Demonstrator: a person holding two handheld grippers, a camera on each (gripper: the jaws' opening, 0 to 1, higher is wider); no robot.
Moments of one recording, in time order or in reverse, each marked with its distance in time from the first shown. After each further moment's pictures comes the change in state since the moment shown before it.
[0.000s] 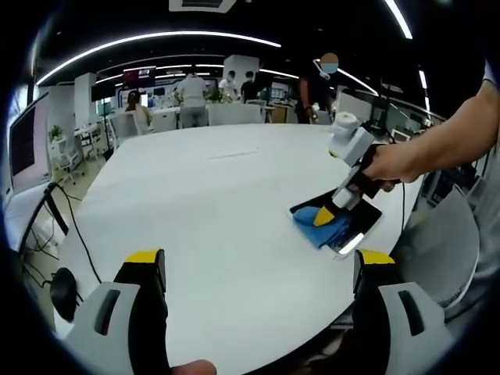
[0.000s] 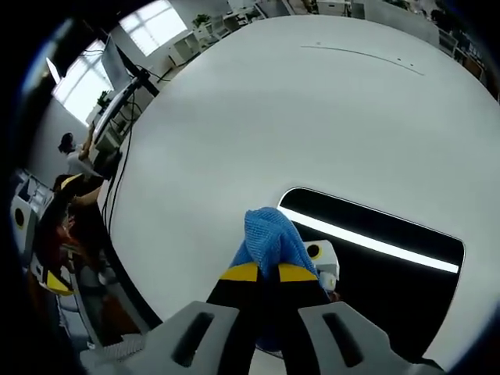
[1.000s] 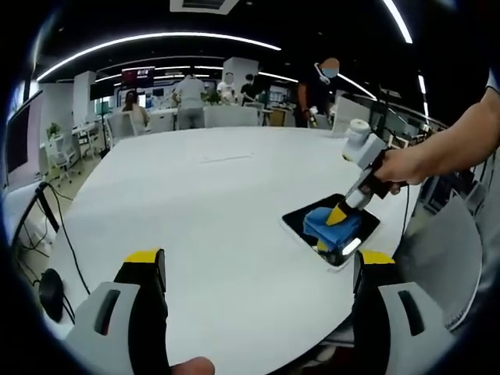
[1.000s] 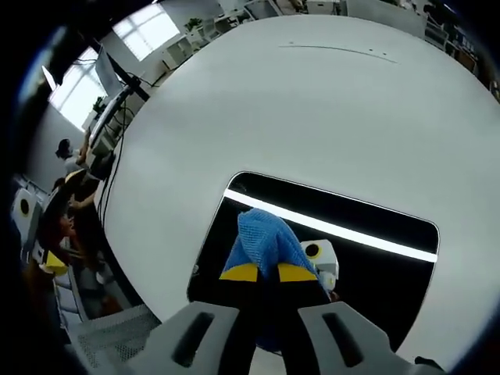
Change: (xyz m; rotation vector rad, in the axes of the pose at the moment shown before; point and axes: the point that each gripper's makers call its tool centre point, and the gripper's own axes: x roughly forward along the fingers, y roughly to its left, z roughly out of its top) left arm 0.025 -0.016 0.004 -0.026 -0.012 -0.030; right arm -0.025 -0.052 -0.021 0.024 -0.002 -0.020
